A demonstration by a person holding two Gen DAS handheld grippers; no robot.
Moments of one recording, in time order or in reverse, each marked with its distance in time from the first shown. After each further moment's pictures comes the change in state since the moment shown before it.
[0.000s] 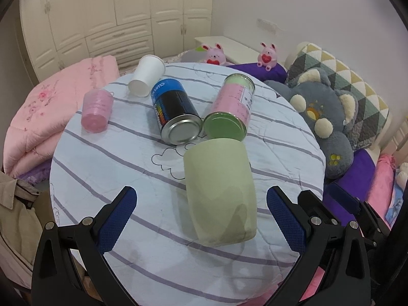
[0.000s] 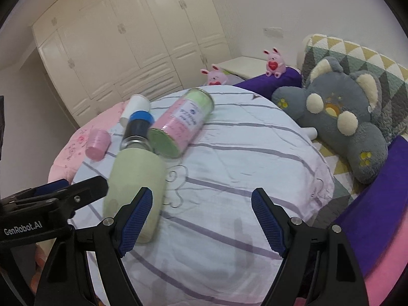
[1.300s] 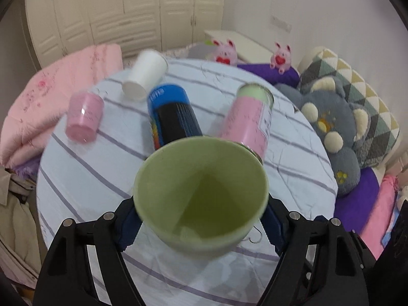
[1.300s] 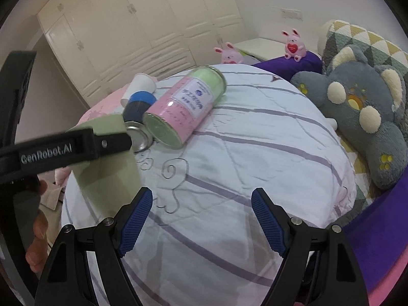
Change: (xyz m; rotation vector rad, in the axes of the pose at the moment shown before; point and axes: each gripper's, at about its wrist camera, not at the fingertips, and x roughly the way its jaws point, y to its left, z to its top) left arm 0.044 0.008 0.046 -0.067 0.022 0.019; right arm 0.043 0.003 0.013 -0.066 0.114 0.091
